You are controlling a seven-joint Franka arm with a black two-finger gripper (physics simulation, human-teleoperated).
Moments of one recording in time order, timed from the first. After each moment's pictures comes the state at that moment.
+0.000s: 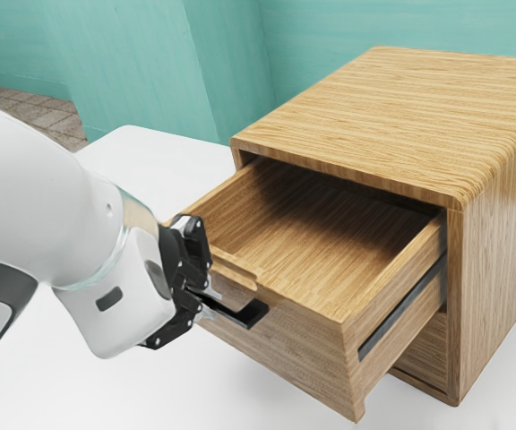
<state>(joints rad) -0.17 -0.65 -0.20 -2.21 0.20 2.05 0.95</state>
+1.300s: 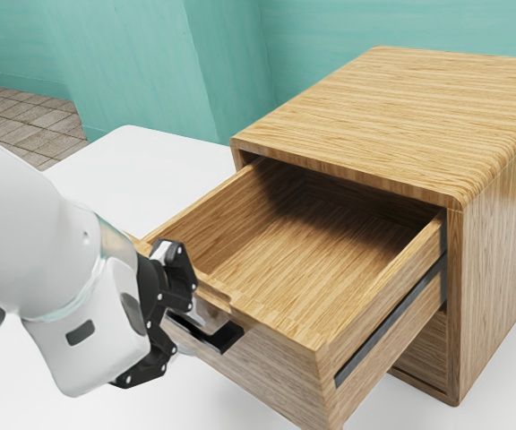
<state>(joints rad) -0.16 -0.73 -0.24 -2.25 0.13 1.94 0.96</state>
